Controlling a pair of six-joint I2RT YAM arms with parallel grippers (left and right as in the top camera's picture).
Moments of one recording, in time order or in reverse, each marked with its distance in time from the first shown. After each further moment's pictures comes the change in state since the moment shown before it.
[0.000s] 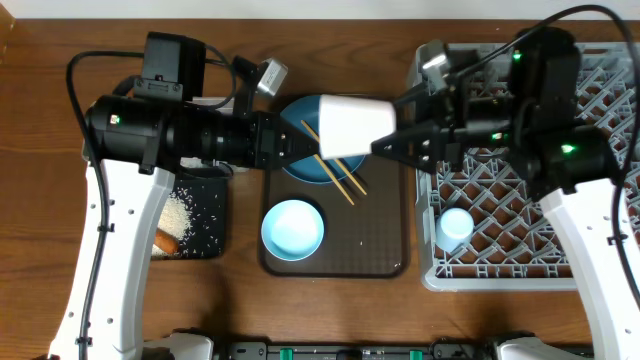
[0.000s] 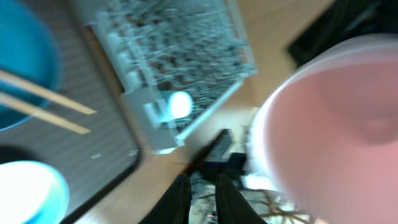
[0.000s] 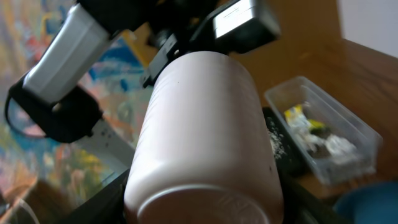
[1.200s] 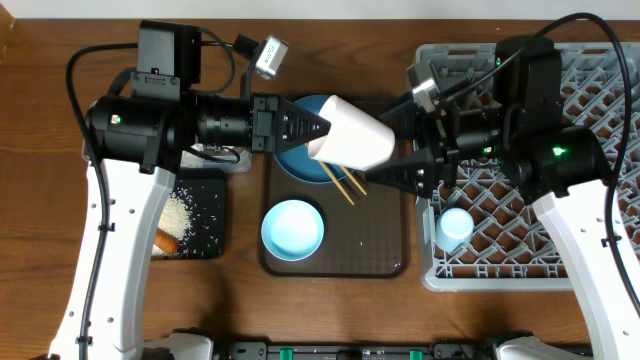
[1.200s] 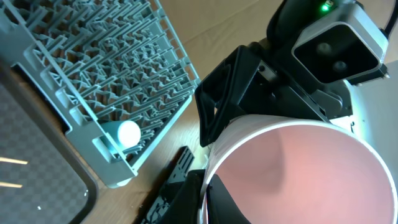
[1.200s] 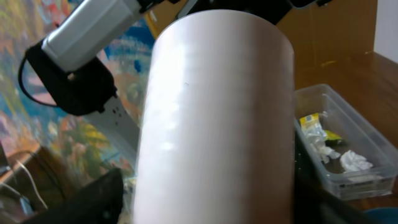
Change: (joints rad) left arm 0.003 0.000 -0.009 0.217 0.261 -0.116; right arm 0.073 0.000 0.004 -0.084 -0.046 -0.248
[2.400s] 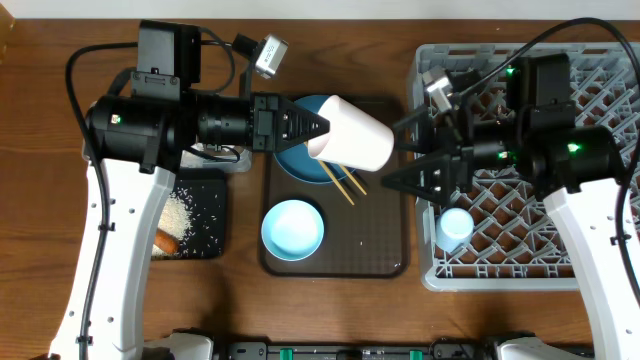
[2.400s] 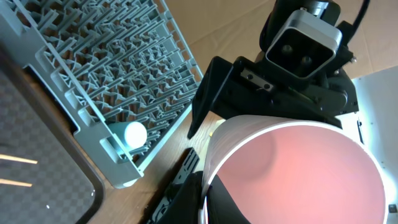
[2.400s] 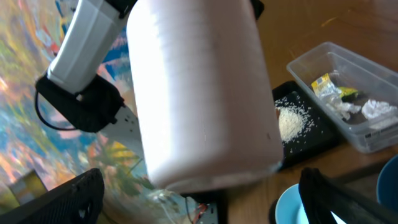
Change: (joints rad) left arm 0.000 0.000 0.000 0.005 -0.025 0.000; right arm -0.063 0.000 0.000 -0.239 -0.010 0.023
